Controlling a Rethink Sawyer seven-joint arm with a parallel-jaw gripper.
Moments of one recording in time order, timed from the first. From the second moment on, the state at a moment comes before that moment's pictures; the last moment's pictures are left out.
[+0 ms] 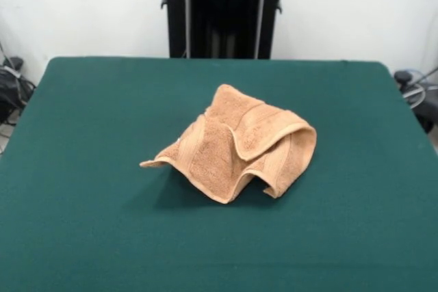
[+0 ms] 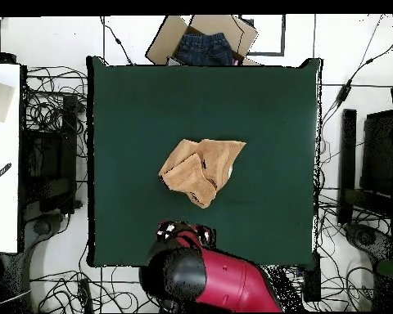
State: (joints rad) arm -0.29 -1.20 0.02 2.29 0.04 0.42 1.57
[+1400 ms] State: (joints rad) arm -0.44 -0.87 0.11 2.44 -0.09 0.05 1.57
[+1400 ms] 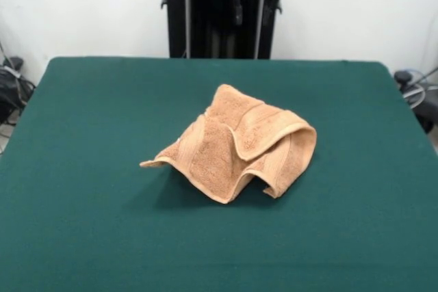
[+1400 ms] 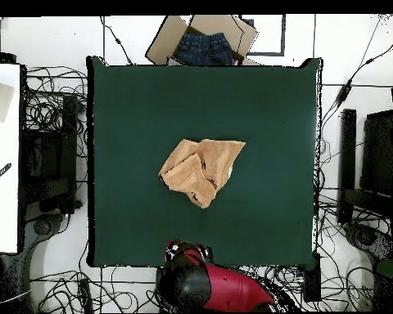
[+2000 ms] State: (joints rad) arm -0.45 -0.73 0.14 2.40 -0.11 0.05 1.57
